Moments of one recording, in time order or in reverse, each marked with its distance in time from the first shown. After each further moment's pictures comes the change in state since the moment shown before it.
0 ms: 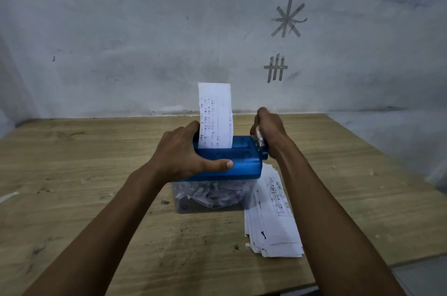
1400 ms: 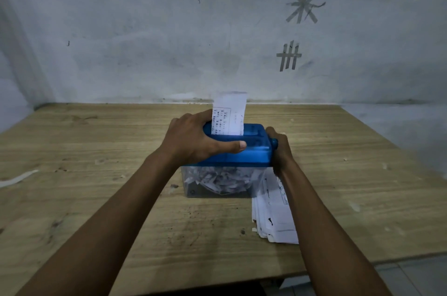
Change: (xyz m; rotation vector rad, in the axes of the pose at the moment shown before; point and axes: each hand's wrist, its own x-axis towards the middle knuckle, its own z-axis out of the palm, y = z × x) left_hand -0.001 0.005 0.005 0.061 0.025 -0.062; right_hand -0.010 0.065 0.002 0.084 -0.001 0.080
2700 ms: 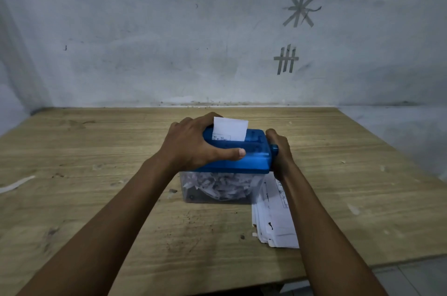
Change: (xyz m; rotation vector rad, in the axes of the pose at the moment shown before) left_hand -0.001 -0.002 -0.003 -0.019 0.003 0.084; right_hand -0.009 -0.007 -0.003 -0.003 -0.004 0.023
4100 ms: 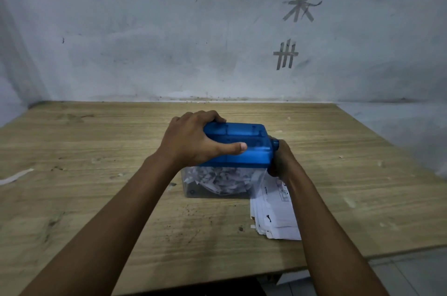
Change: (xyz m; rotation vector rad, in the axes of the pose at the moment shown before) left_hand -0.009 0.008 0.001 -0.006 0.020 -0.053; right_hand -0.007 0.012 -0.007 0.025 -0.071 0.088
